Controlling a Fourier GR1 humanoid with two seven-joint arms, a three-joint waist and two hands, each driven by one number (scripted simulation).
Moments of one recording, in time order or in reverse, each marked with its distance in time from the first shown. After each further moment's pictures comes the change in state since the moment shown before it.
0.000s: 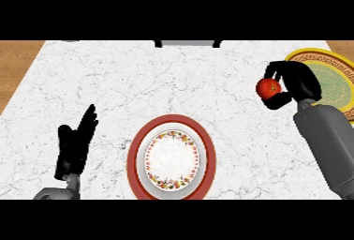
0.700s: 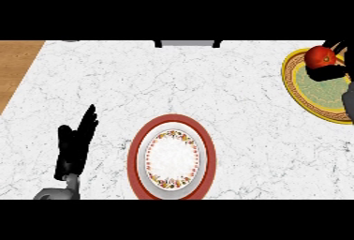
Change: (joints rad) left arm 0.002 -0.008 0.013 0.003 -0.008 -0.020 0.000; right arm -0.094 -0.137 -0.236 0.095 -0.021 -0.191 0.015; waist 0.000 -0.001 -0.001
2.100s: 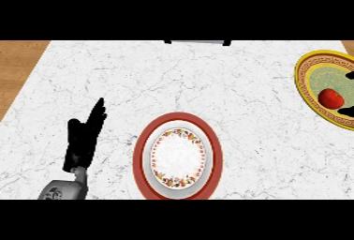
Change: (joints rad) left arm -0.055 -0.033 -0.013 0.004 -0.029 -0.018 0.013; right arm -0.132 -0.209 -0.105 0.692 0.028 0.267 -0.299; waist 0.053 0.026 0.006
